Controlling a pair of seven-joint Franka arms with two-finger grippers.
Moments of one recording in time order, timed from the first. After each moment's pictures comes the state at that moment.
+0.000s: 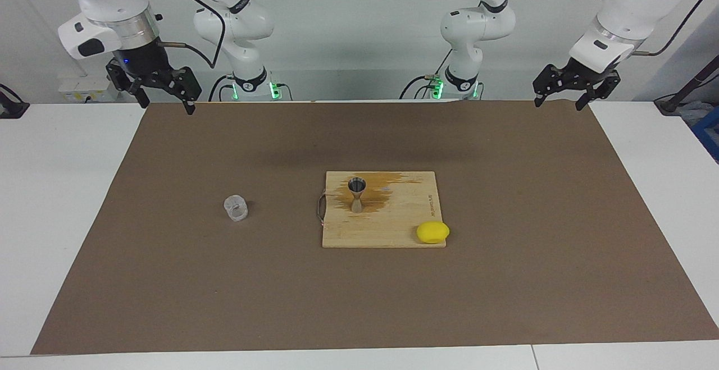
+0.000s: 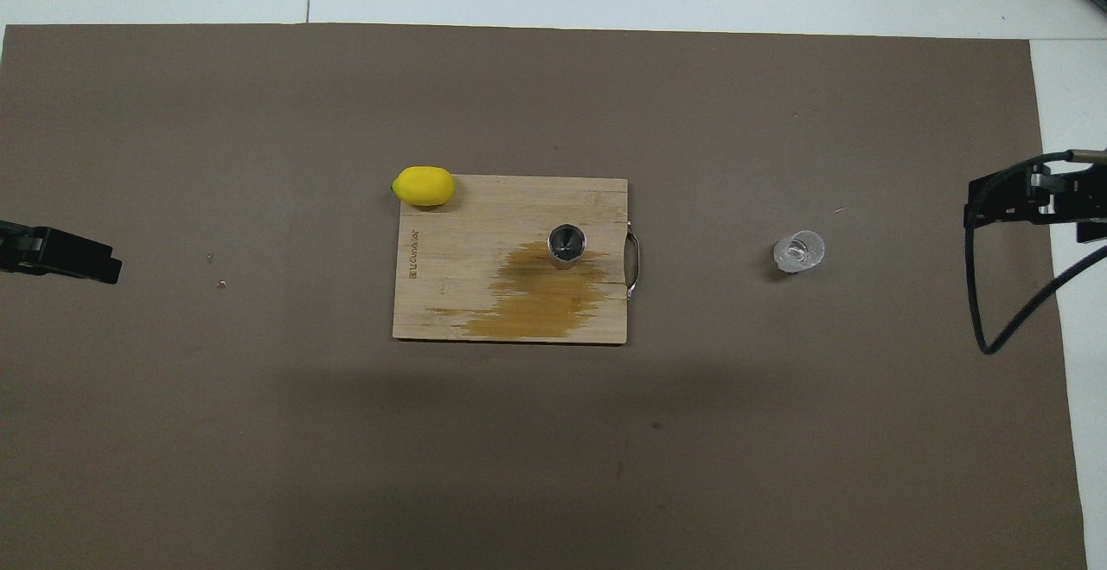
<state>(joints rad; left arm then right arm) 0.07 -0.06 -0.10 -1.62 -0.02 1.48 0.15 0.05 0.02 -0.01 -1.47 -0.06 1.47 0.19</state>
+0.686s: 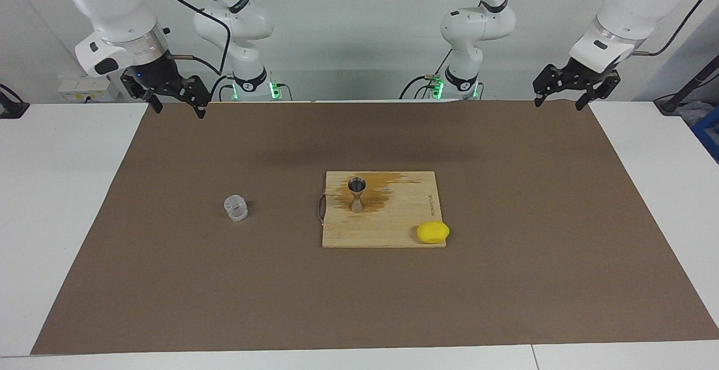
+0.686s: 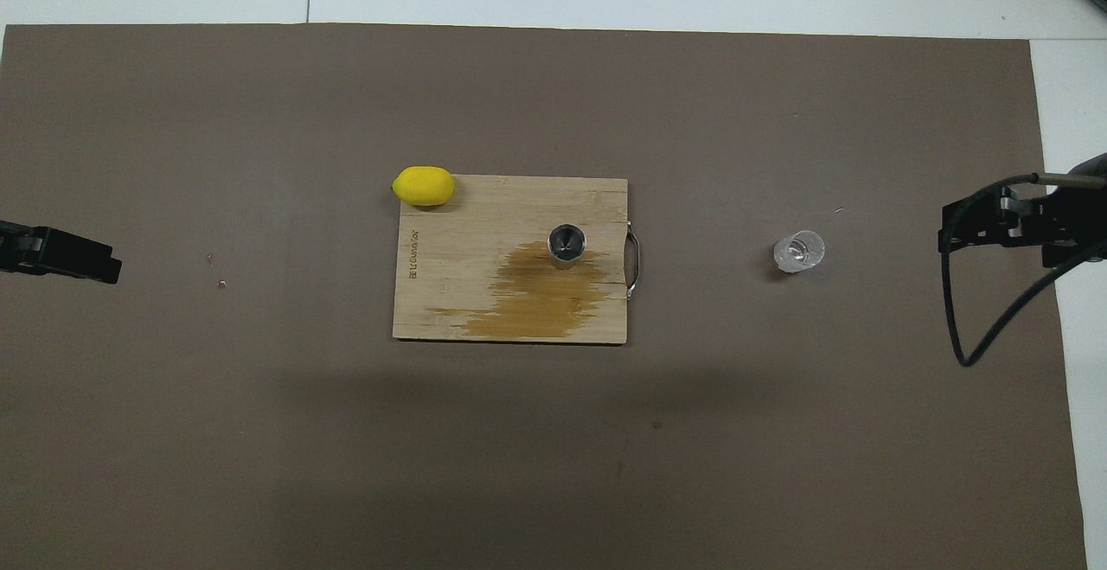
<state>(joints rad) 0.07 -0.06 -0.10 -1.62 -0.02 1.48 0.15 0.04 -0.01 -0.01 -1.55 -0.02 1.47 0.19</state>
